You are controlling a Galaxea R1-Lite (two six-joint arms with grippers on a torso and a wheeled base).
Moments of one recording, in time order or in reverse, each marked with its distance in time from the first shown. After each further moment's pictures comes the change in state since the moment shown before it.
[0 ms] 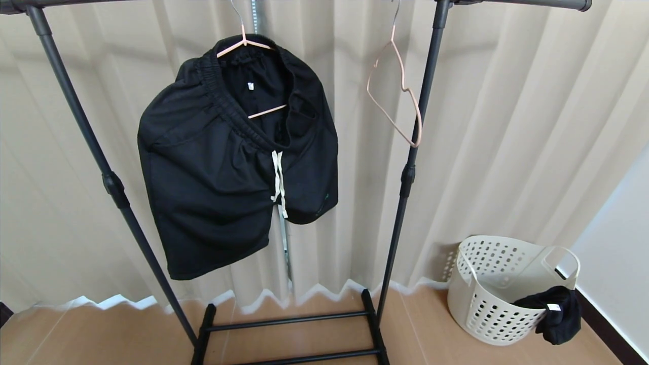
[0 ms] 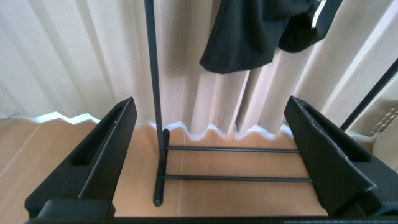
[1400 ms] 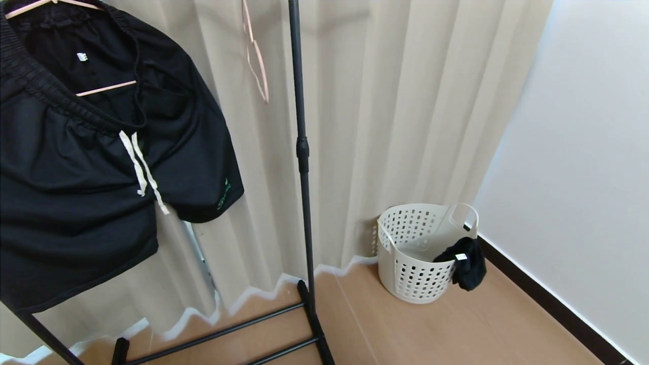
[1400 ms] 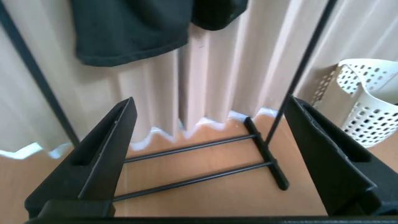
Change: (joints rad) left arm 0.001 0.000 0.001 0.001 0.000 0.004; right arm 0.000 0.000 0.000 -0.001 -0.003 -0.004
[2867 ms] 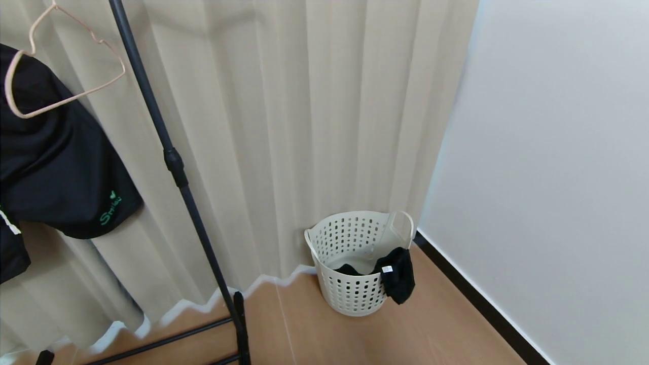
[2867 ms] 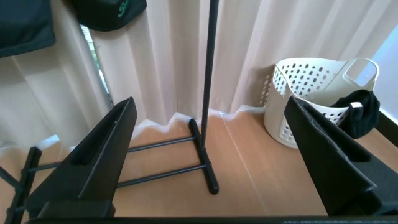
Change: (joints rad) left arm 0.000 0.000 0.000 0.000 0.000 0.000; right arm 0.000 0.000 0.000 0.000 0.000 0.003
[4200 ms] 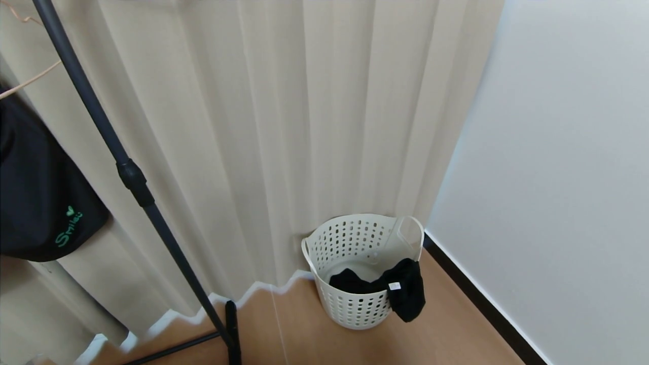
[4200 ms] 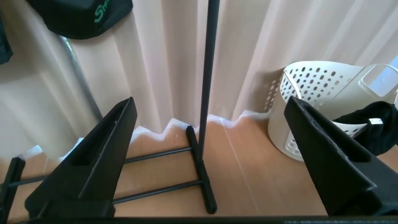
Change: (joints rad) left arm 0.000 0.000 -0.001 0.000 0.008 -0.007; right arm -0.001 0.000 0.000 0.000 -0.001 0.002
